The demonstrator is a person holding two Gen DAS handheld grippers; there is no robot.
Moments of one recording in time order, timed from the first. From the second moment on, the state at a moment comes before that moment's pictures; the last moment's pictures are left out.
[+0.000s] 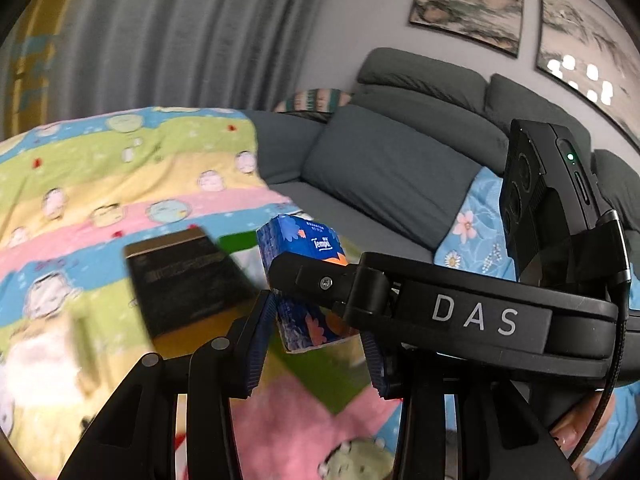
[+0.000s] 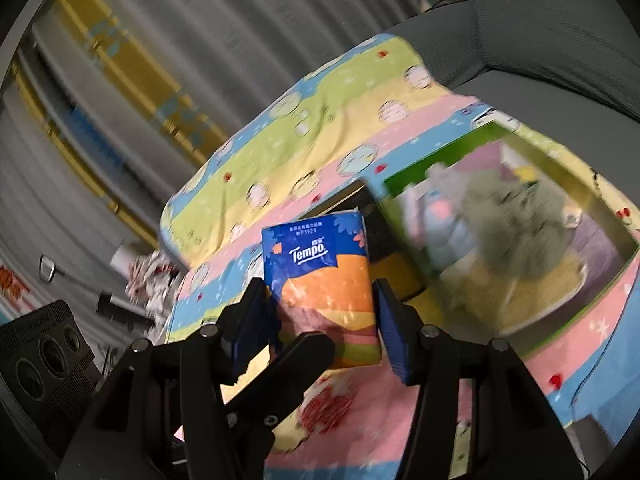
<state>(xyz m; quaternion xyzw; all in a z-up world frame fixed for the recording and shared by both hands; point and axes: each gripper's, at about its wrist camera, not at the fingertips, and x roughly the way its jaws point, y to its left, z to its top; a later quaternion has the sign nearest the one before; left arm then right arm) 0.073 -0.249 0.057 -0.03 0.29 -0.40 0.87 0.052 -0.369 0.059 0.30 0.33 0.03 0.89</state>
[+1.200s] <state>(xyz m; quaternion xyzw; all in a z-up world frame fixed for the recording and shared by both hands) 0.130 -0.338 -0.001 -0.05 0.37 -0.47 0.80 0.082 -0.474 0.012 0.32 0.34 -0.14 0.87</state>
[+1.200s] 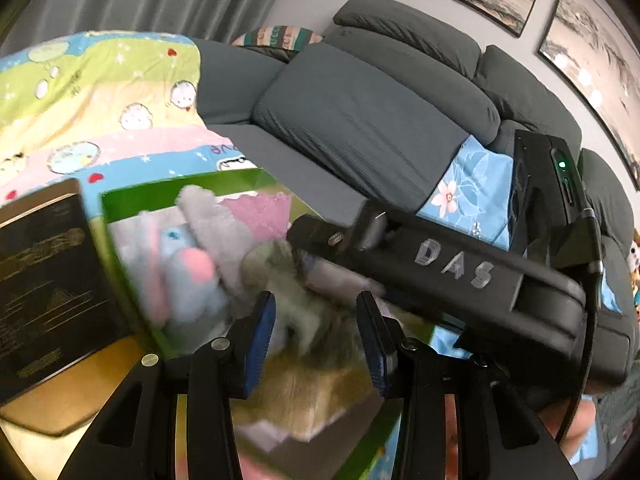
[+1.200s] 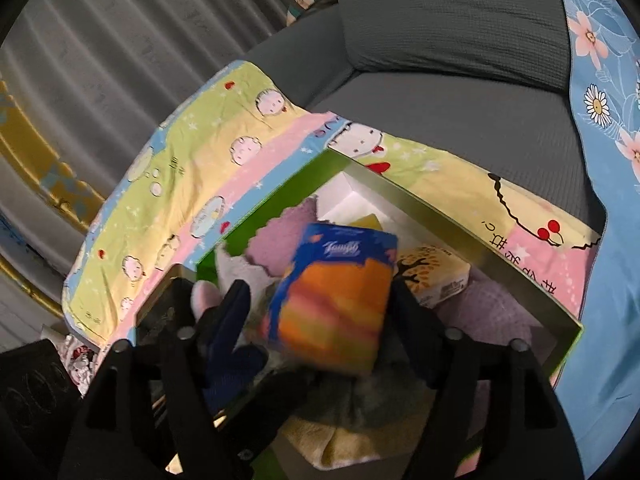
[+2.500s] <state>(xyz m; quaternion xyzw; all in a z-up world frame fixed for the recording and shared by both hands) 0.051 -0.070 -0.057 -0.19 0.47 -0.19 0.84 0.033 -0.295 0.007 0.23 0.42 0.03 0.88</state>
